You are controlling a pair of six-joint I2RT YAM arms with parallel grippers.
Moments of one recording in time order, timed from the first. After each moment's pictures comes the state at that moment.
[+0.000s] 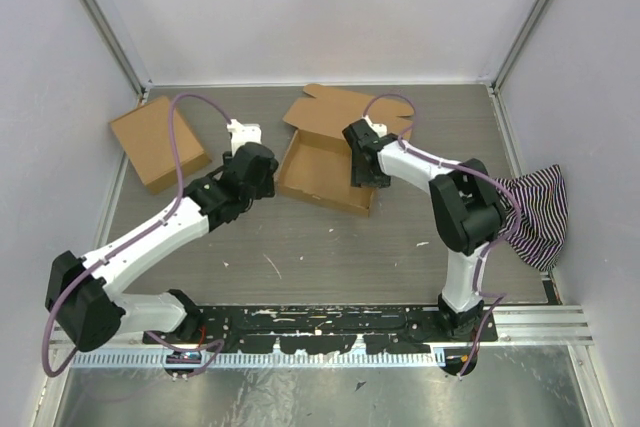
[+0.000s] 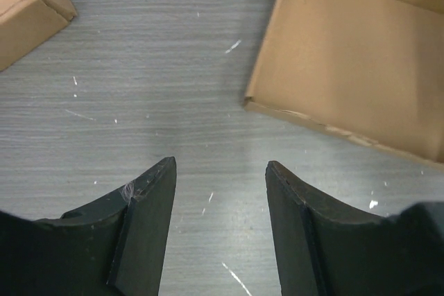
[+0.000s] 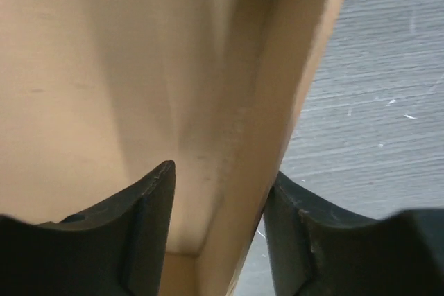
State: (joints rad) left arm -0.75 1.23 0.99 -0.50 -0.56 -0.50; right arm 0.50 1.87 1.32 -0.61 0.32 0.50
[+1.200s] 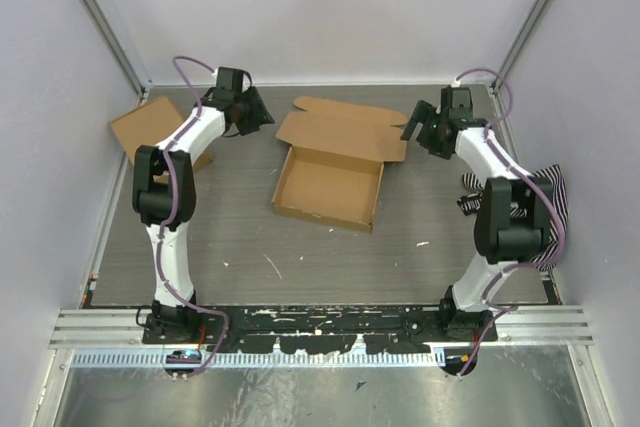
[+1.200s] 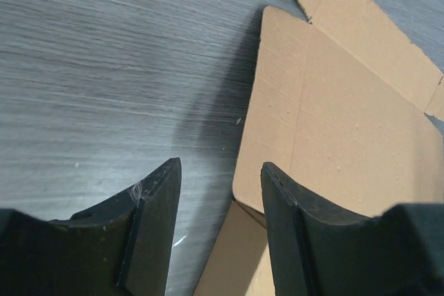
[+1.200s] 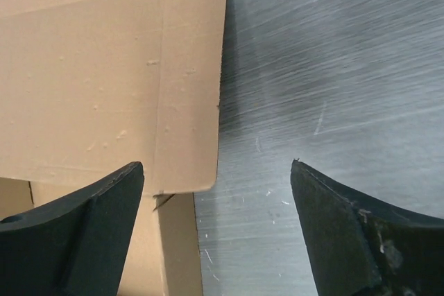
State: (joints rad) left arm -0.23 2.08 1.71 -0.39 0.10 -0.62; right arm 0.02 1.69 1.30 -0.41 -0.08 0.45
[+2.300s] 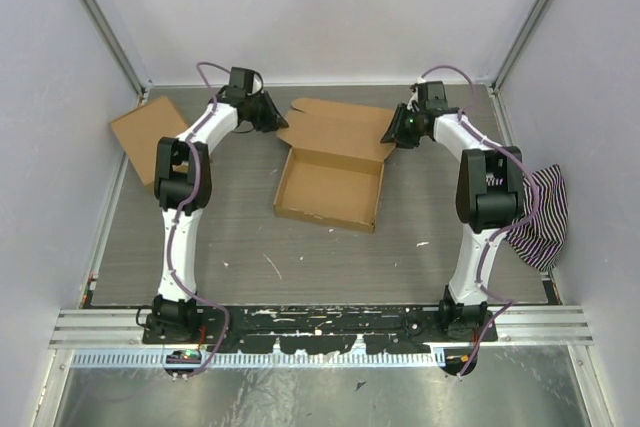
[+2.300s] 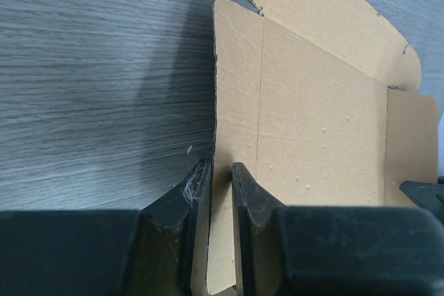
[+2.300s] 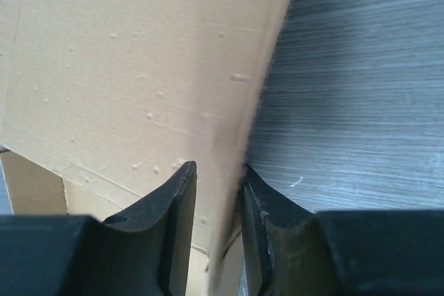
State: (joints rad) left arm -0.23 2.37 1.97 -0.42 0.37 -0.67; right arm 0.07 2.02 1.50 -0.38 -0.35 0.42
